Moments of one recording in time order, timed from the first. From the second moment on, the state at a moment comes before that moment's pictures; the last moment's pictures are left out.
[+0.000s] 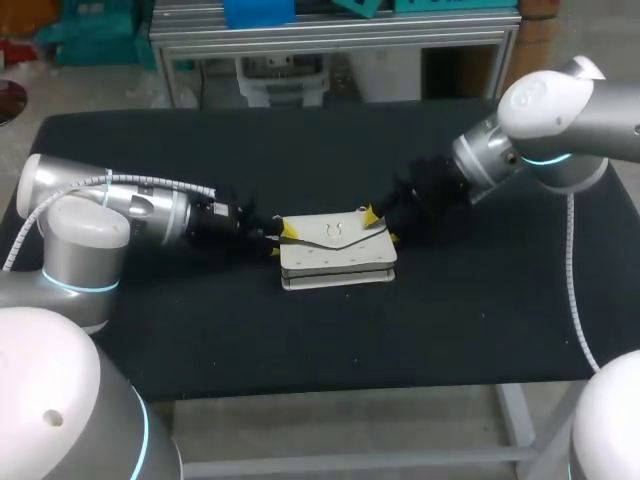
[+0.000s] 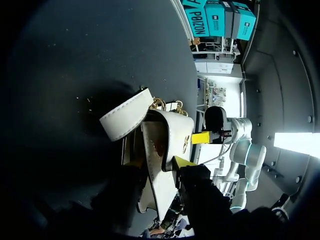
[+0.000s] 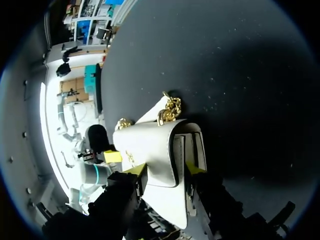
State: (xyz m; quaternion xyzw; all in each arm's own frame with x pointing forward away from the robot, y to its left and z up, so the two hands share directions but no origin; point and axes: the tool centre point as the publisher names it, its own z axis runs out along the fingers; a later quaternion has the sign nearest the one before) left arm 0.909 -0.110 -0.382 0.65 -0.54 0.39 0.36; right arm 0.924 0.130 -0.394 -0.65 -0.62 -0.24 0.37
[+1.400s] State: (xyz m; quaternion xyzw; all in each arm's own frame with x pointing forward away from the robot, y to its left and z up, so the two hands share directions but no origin) left arm 0.915 -0.109 -0.390 0.68 -0.54 0.37 0.32; right arm 0.938 0.130 -0.397 -0.65 -0.64 -0.28 0.29
